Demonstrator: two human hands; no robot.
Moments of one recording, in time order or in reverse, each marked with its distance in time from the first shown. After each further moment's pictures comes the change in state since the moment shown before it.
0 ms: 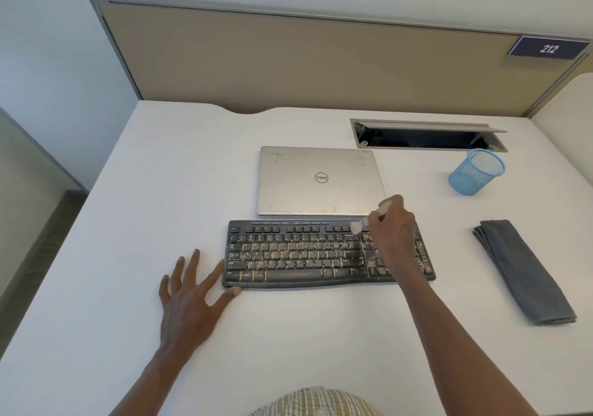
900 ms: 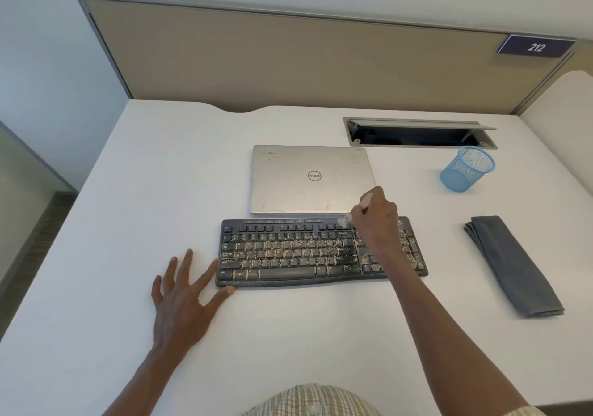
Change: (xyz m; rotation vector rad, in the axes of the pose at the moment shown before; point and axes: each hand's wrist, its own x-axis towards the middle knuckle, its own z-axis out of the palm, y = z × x) left_hand 0.001 0.000 -0.001 0.008 -0.014 -0.003; right_hand 0.007 -0.011 0.004 -0.066 -0.051 -0.084
